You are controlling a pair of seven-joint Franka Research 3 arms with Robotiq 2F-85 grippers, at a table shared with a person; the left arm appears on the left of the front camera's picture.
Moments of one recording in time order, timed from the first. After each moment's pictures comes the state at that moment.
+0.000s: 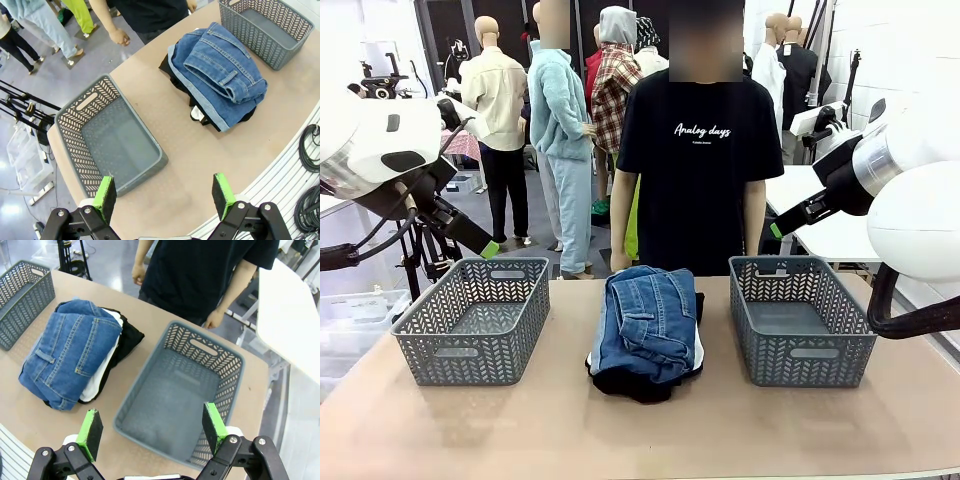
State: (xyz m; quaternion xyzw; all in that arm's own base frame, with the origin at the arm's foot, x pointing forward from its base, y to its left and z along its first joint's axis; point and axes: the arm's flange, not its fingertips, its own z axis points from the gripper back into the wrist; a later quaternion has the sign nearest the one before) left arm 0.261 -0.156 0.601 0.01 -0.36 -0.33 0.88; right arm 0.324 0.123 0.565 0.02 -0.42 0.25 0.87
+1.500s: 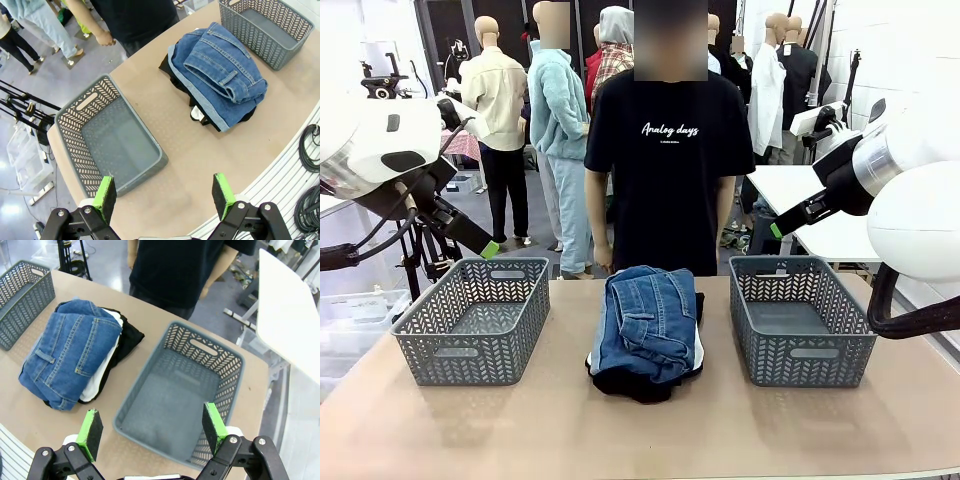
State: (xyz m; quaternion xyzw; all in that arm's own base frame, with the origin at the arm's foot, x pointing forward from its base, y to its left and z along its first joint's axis) left arm 0.261 -0.156 0.601 0.01 -0.36 -0.33 0.88; right arm 0.324 0.123 0.565 0.02 -0.42 0.25 0.87
